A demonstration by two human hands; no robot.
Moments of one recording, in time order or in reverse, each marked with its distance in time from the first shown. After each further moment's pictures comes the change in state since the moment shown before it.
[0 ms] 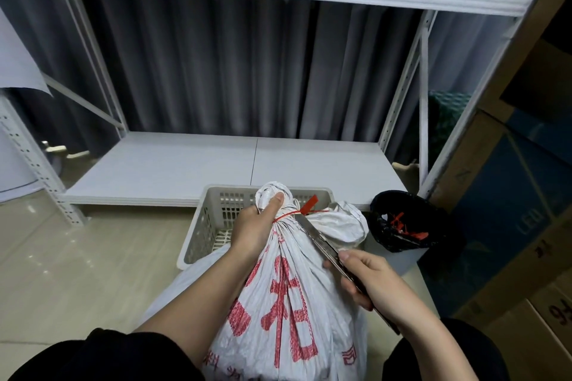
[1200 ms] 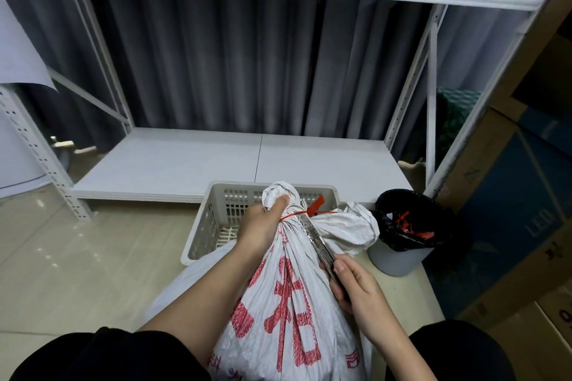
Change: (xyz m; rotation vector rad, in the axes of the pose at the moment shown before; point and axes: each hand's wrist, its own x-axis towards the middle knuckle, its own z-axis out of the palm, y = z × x) left_hand 0.000 0.000 0.004 0.061 -0.030 0.029; right_hand 0.011 0.046 0.021 0.004 0.059 -0.282
